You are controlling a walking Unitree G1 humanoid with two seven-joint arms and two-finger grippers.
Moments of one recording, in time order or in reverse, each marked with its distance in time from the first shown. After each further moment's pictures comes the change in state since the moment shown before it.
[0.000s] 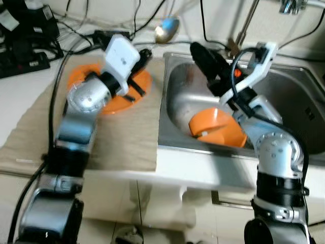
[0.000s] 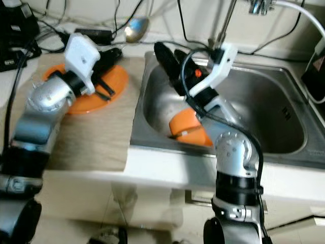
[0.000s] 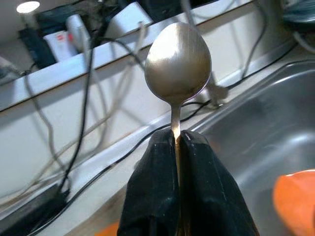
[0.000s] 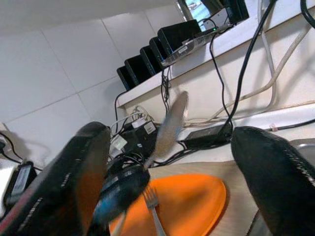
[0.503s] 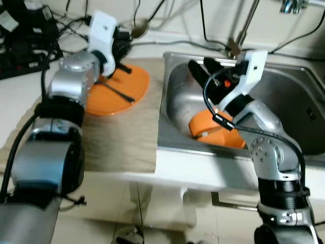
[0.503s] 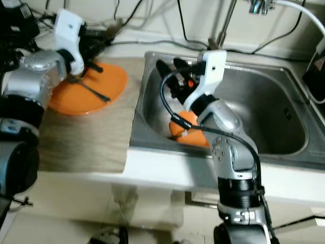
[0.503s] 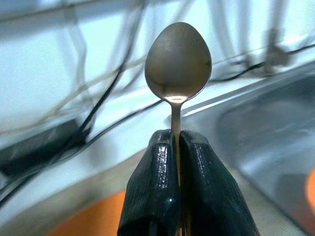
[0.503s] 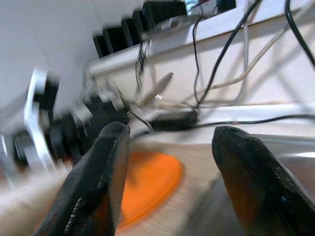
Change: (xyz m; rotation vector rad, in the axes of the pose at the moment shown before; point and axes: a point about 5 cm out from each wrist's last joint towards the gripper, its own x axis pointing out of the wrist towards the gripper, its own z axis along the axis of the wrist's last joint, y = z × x) left arm 0.018 0.057 -0.023 -0.193 0.223 0.101; right arm -0.007 -0.007 -0.015 -0.171 0.055 -0.045
